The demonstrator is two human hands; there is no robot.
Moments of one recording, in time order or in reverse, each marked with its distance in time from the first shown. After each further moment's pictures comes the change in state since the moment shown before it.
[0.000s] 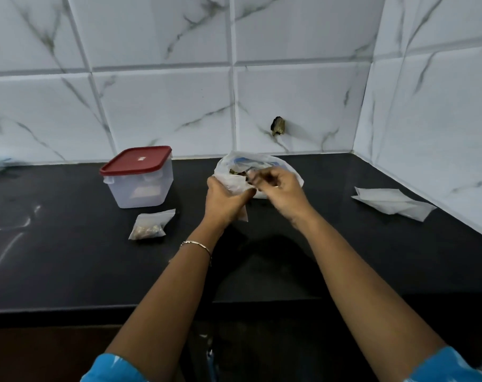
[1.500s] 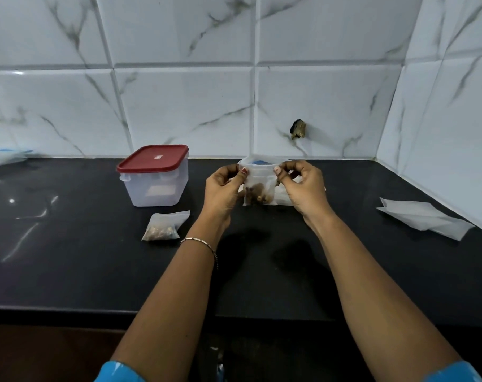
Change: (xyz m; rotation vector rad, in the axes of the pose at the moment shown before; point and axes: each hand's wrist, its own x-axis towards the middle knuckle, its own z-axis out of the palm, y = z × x) left_hand 0.030 -0.008 -0.019 -0.590 -0.047 -0.048; right_hand 0.033 0.011 0.008 -0.032 0.229 -0.044
